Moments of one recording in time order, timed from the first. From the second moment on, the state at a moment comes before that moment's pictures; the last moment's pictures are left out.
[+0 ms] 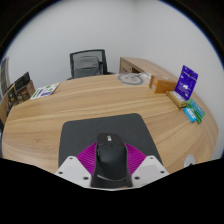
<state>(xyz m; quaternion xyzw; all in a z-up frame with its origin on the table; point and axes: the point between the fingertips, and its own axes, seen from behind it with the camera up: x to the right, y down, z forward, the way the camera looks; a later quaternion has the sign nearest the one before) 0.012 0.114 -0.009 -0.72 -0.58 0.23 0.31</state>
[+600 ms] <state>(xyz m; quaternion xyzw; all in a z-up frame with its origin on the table) 0.165 0.088 0.136 -0.70 -0.59 0.25 0.31</state>
